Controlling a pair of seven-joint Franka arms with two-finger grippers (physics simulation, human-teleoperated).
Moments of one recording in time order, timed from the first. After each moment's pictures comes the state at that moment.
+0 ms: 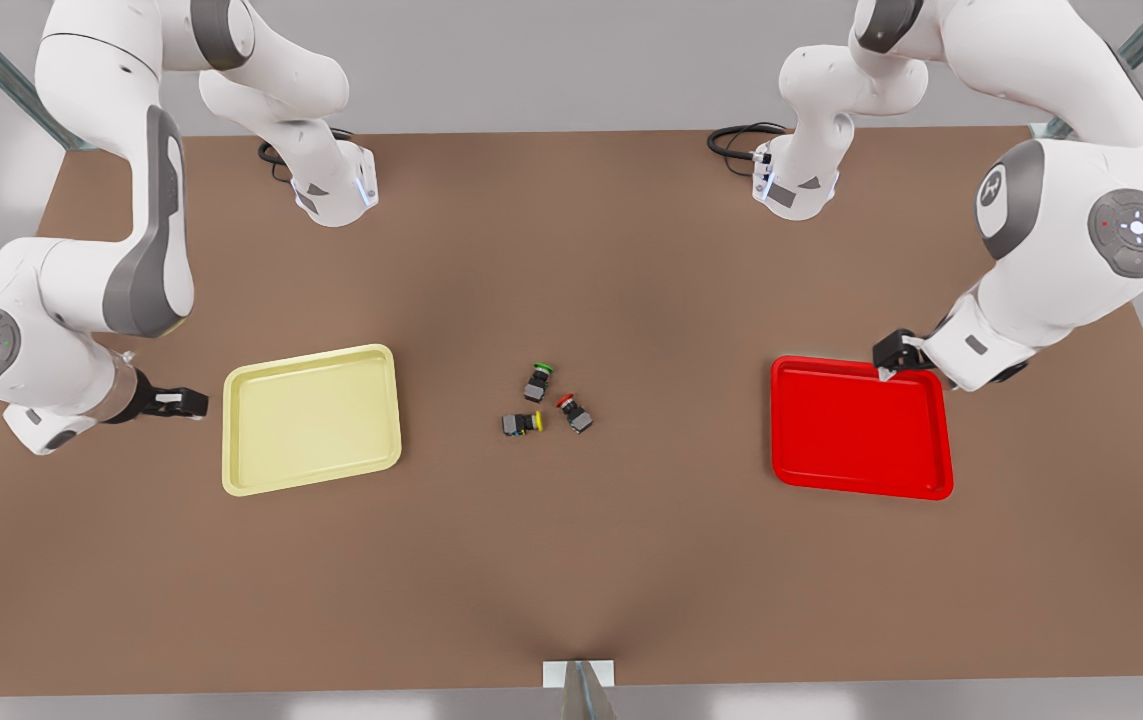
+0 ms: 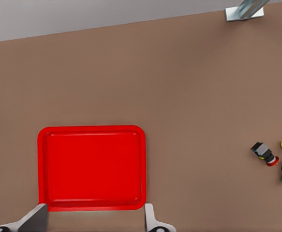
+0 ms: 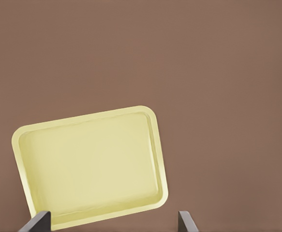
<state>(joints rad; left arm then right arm) -0.14 0.31 0.00 -1.18 0.00 1.48 0.00 0.04 0.31 -0.08 -1.45 -0.07 1.64 -0.03</state>
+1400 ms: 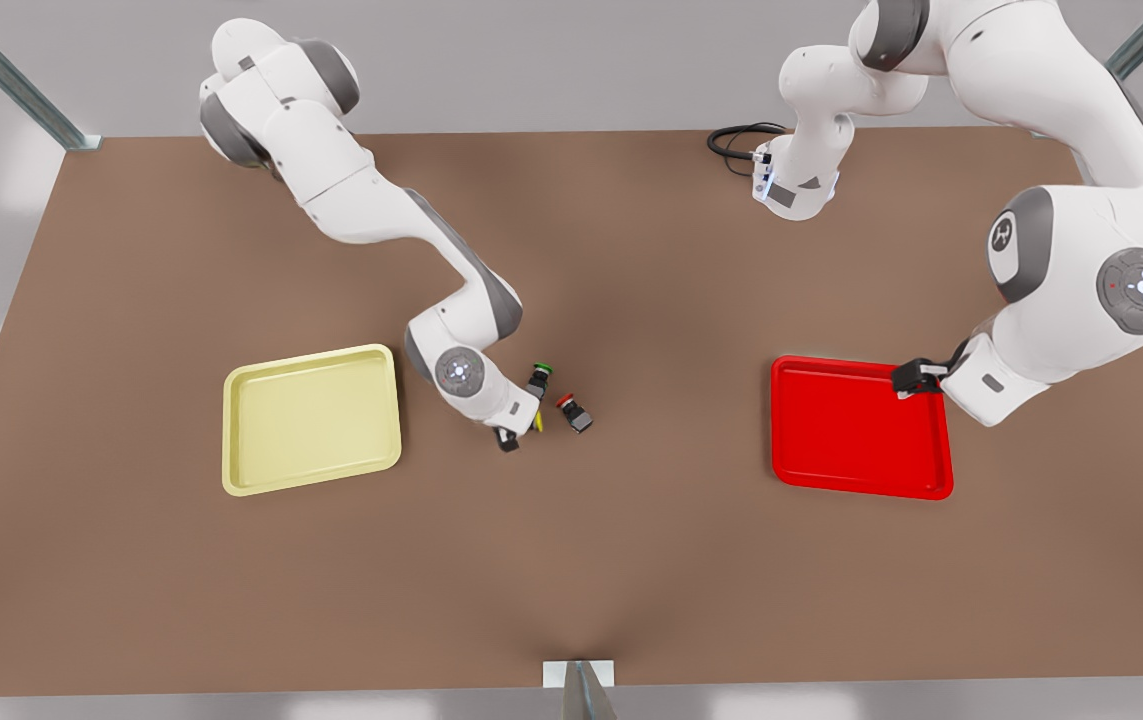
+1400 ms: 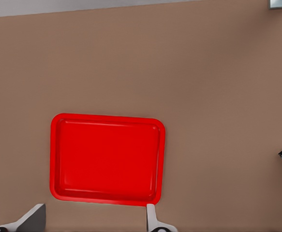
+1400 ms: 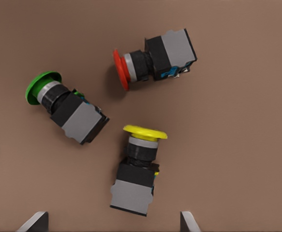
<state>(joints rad) -0.13 0.37 0.06 -1.19 0.01 1.47 -0.01 0.51 0.69 0.12 -1.62 0.04 2.24 -1.32</state>
